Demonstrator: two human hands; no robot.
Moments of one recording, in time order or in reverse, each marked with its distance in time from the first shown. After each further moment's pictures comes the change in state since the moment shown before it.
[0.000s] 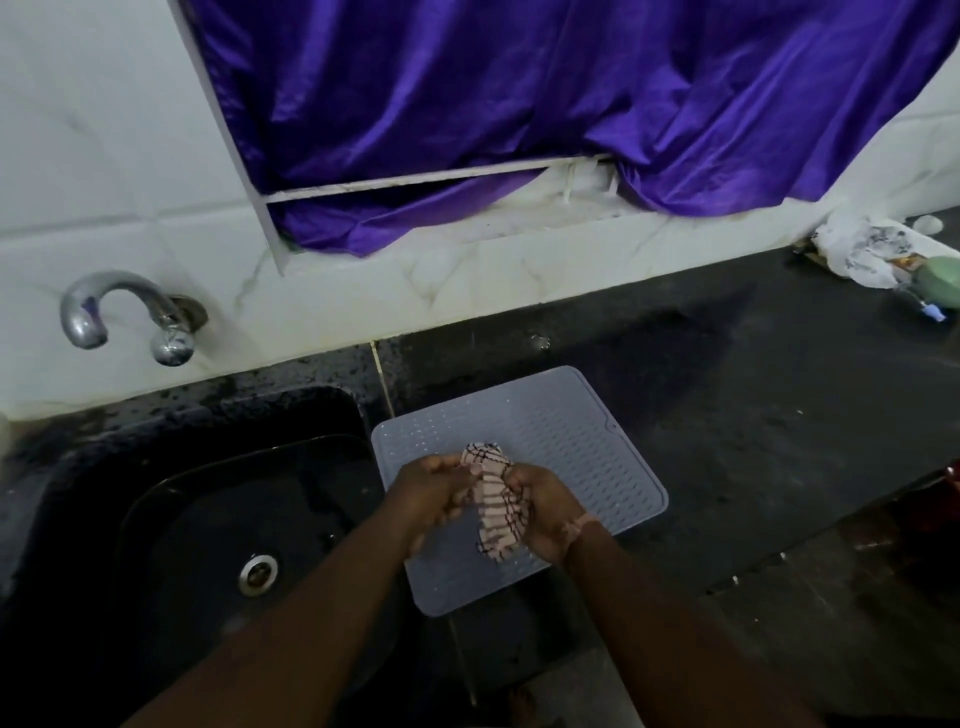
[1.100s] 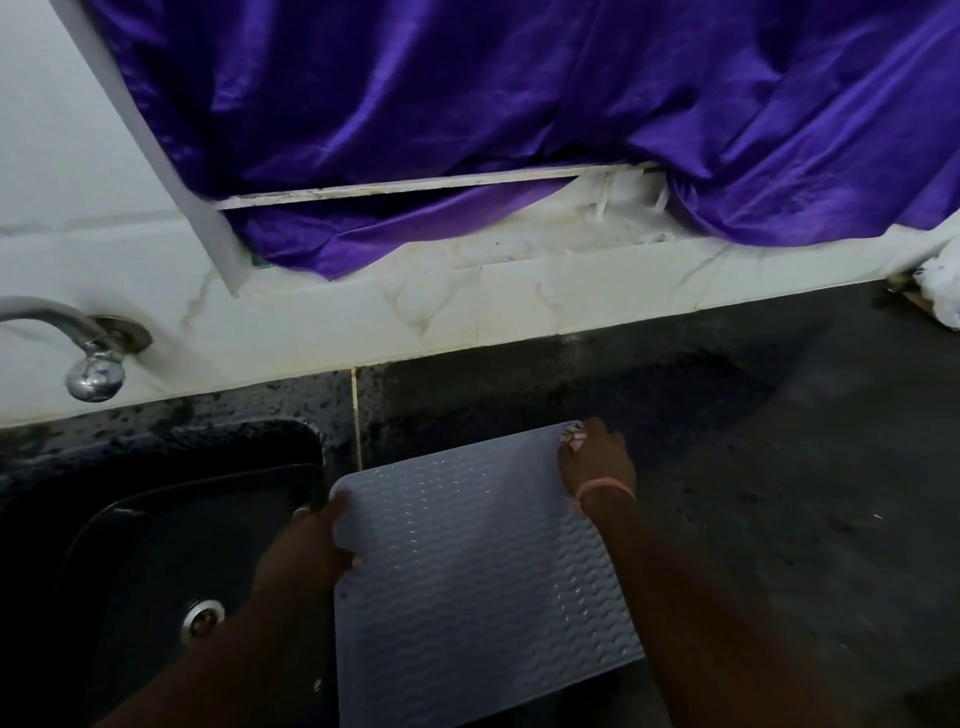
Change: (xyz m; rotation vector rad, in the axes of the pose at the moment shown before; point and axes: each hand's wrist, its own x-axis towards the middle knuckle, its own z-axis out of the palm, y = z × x) left_hand 0.091 -0.017 -0.092 1.134 0.373 -0.015; right_hand 0.162 -0.141 -0.093 -1.271 0.628 -0.201
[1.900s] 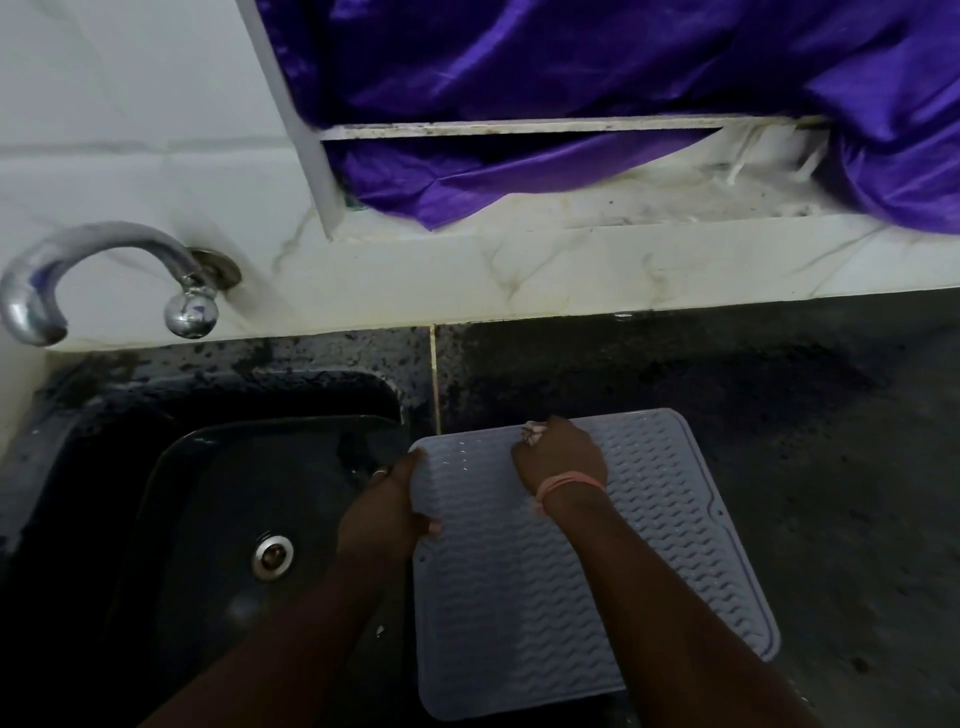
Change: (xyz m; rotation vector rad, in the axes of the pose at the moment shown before) left_hand -0.006 -0.005 -0.001 -0.264 0.045 -0.008; right_hand -0.074 -0.111 0.087 -0.103 -0.153 -0.127
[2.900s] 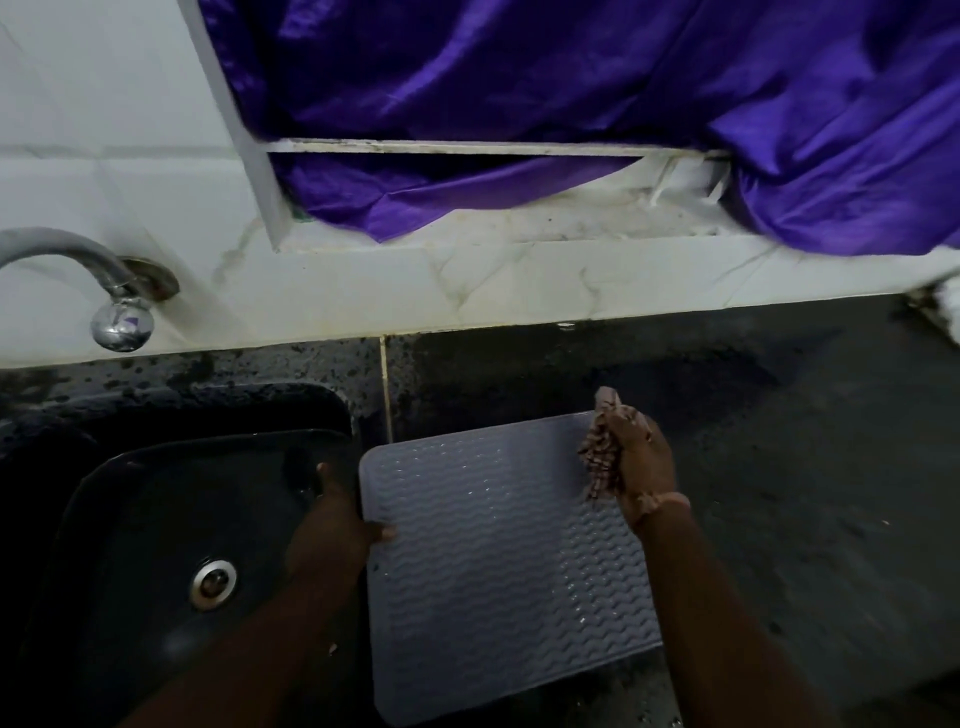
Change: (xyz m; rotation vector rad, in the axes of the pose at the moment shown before) left_hand 0.009 -0.006 0.012 -0.259 0.015 -0.125; right_hand 0.000 0.107 -0.088 1.276 0.133 0.072
